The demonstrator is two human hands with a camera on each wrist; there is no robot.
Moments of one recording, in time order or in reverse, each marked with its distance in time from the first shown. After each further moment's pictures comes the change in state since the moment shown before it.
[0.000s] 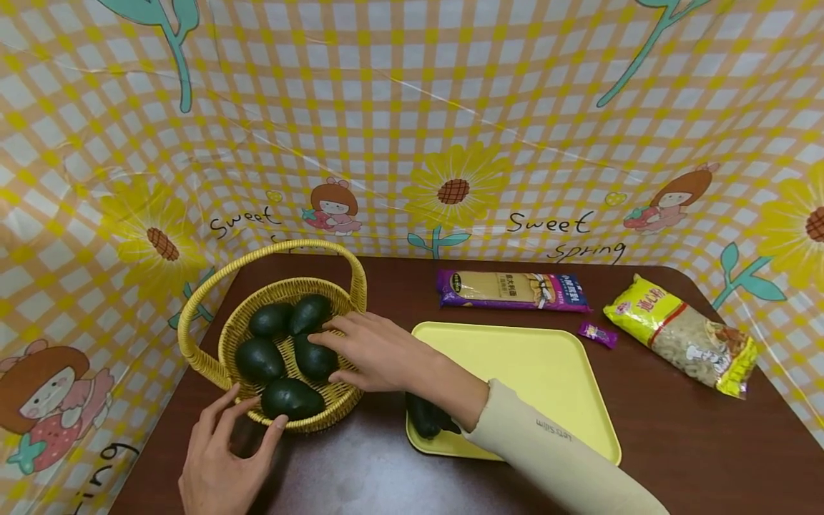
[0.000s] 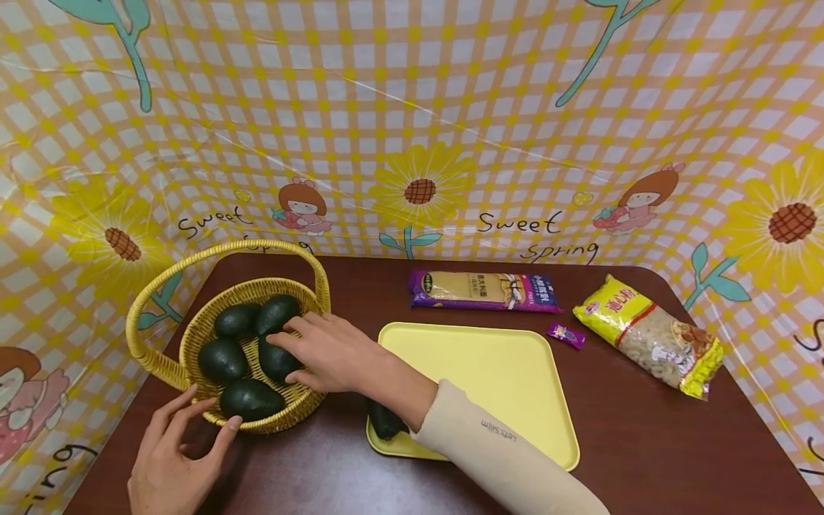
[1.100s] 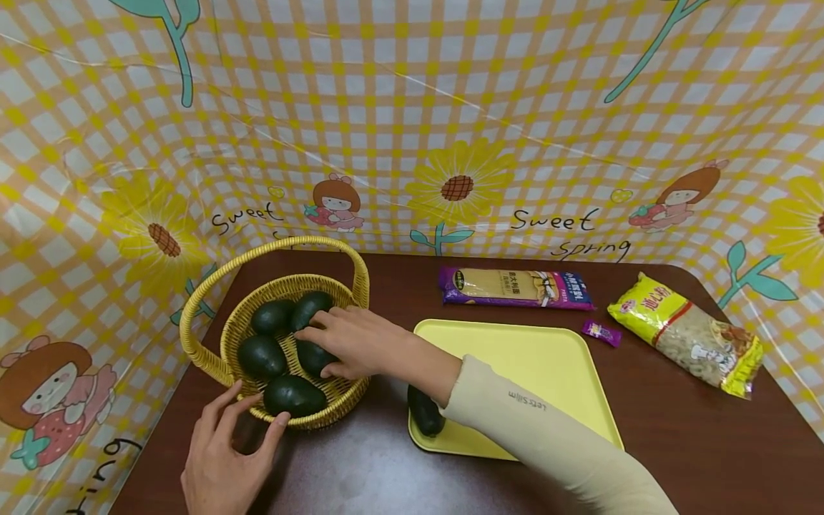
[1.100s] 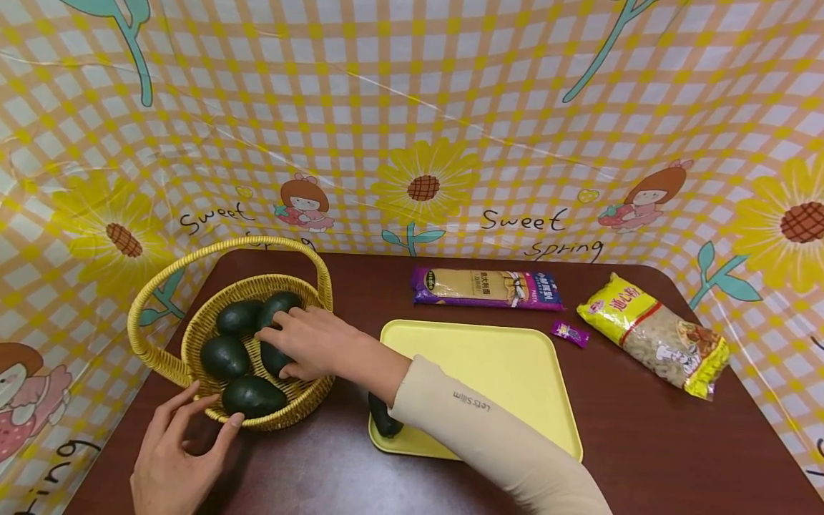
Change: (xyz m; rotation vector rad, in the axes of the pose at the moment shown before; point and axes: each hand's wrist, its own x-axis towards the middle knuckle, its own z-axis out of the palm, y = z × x) left_hand 0.001 -0.002 0.000 -0.008 0.000 0.026; right_hand 0.037 0.000 0.002 -0.089 -0.206 -0.022
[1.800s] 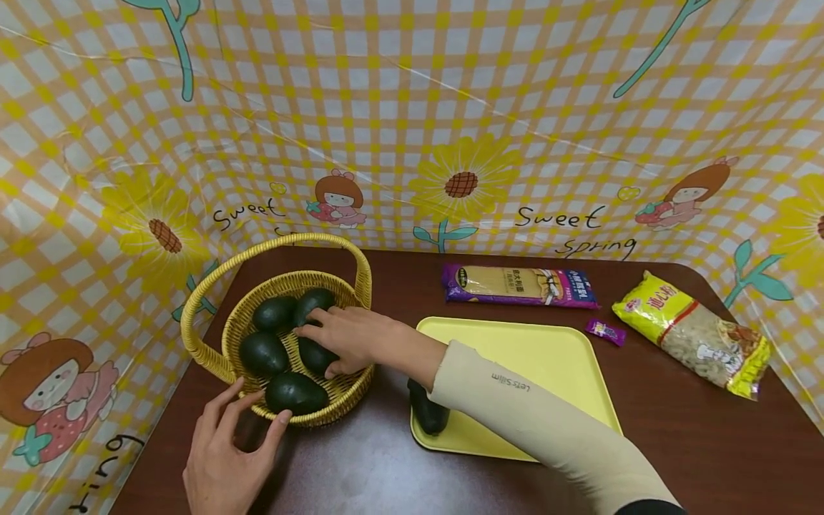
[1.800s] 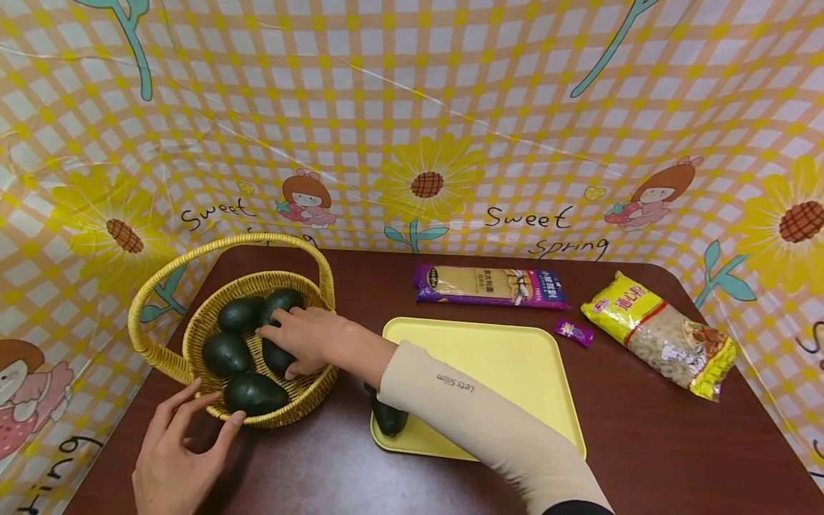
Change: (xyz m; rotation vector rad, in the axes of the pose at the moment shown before) left_hand 0.000 -0.001 0.000 0.007 -0.009 -0.008; right_hand 0.024 0.007 0.008 0.072 -0.209 0.027
